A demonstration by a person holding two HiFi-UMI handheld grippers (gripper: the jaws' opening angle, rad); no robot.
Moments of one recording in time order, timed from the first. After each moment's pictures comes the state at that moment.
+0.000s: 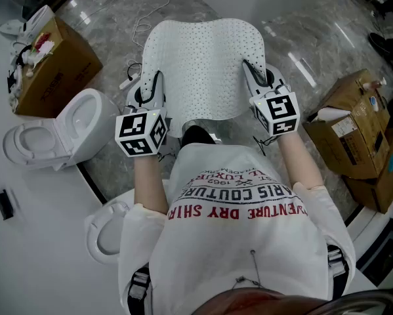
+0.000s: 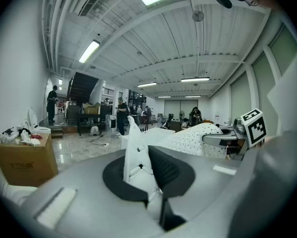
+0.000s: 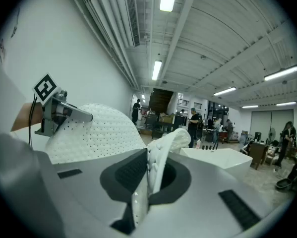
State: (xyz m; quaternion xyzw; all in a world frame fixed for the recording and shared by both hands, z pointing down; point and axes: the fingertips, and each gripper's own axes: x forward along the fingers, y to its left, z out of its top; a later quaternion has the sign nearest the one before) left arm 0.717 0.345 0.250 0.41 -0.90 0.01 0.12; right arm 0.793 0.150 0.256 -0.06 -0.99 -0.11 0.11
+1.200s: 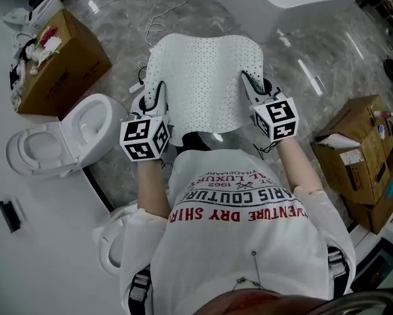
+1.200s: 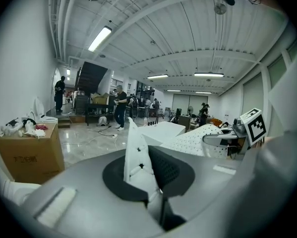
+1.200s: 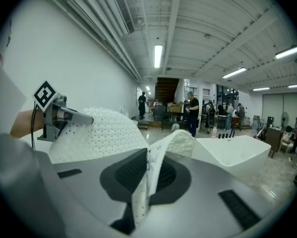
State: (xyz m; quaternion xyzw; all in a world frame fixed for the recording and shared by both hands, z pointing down) left arm 0.565 0.382 0.296 0.37 -0.91 0.00 0.18; right arm 0.629 0.182 0.302 -0.12 -0.98 -0.06 0.16
